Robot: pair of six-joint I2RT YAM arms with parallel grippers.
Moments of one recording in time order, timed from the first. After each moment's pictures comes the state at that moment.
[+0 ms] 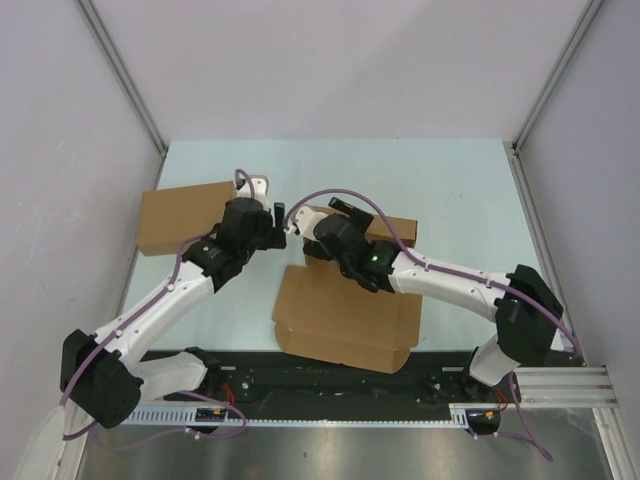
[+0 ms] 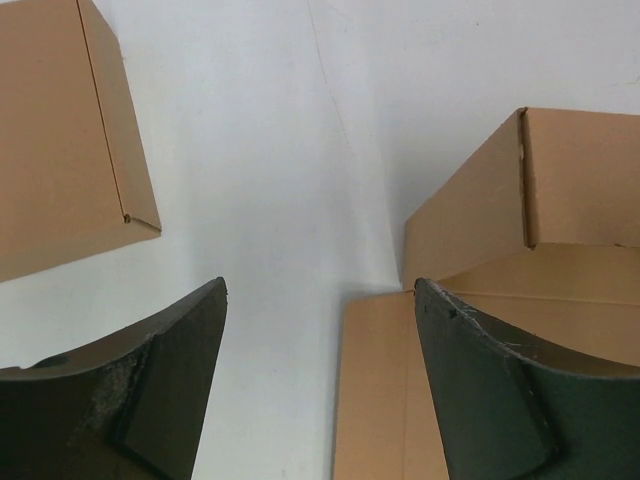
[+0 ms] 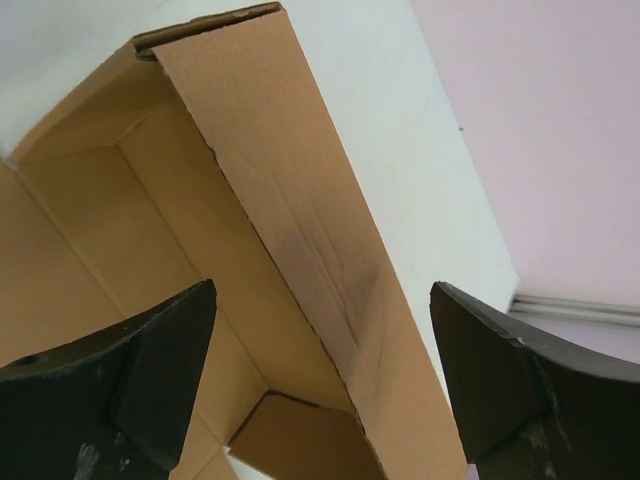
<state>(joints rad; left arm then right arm) -0.55 1.14 0.92 -0.34 -0.33 -0.28 1.02 1.57 1.20 -0.22 0.63 -0.48</state>
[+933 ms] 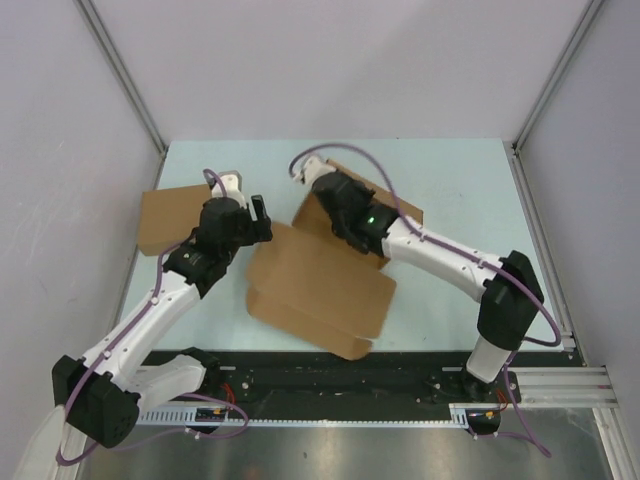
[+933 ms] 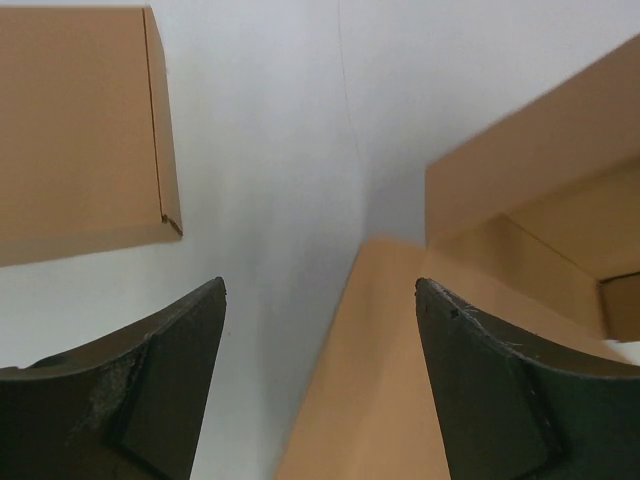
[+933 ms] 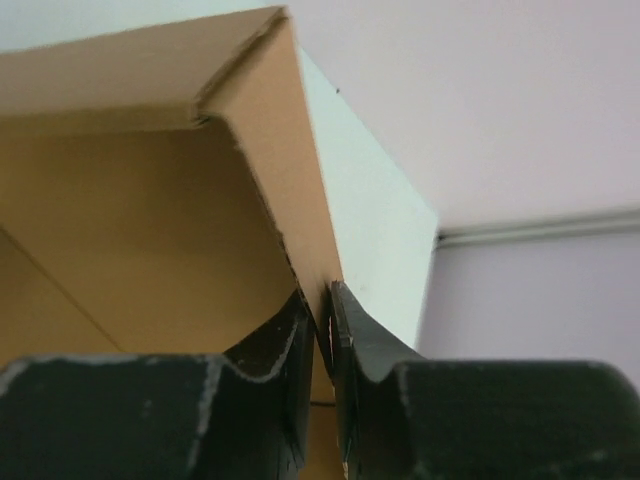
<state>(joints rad) -0.44 1.04 0.86 -0.32 -0.29 -0.36 0.94 1.71 1.43 -0.21 0.86 -0.57</state>
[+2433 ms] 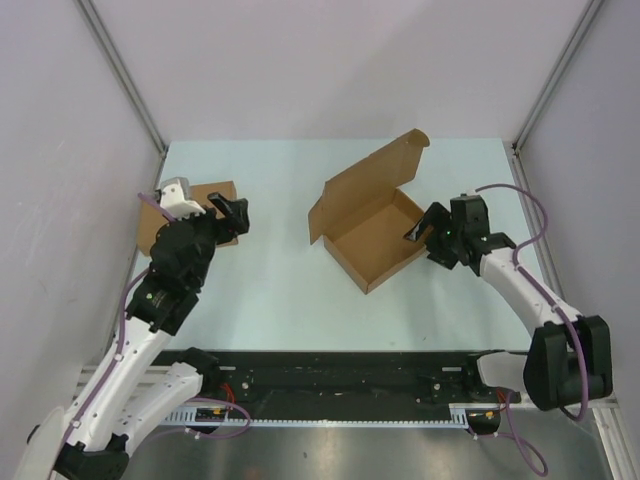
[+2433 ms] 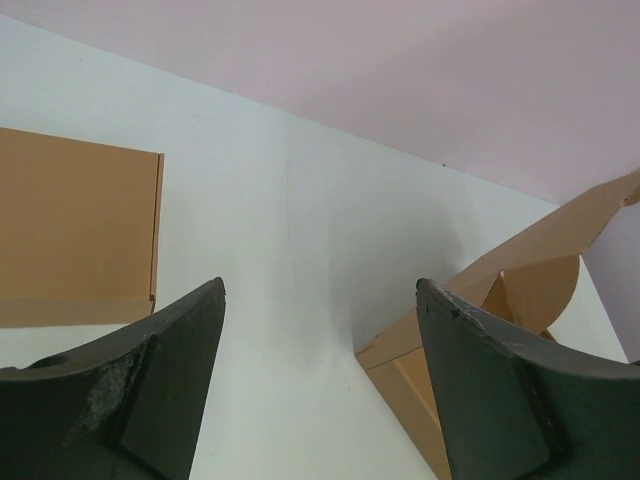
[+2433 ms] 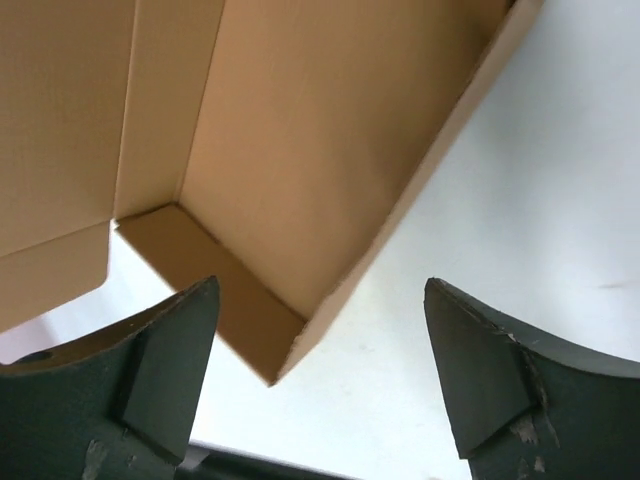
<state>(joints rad) -0.42 0.72 0.83 -0.21 -0.36 -0.47 0.20 1.27 0.84 -0.38 -0.14 0.85</state>
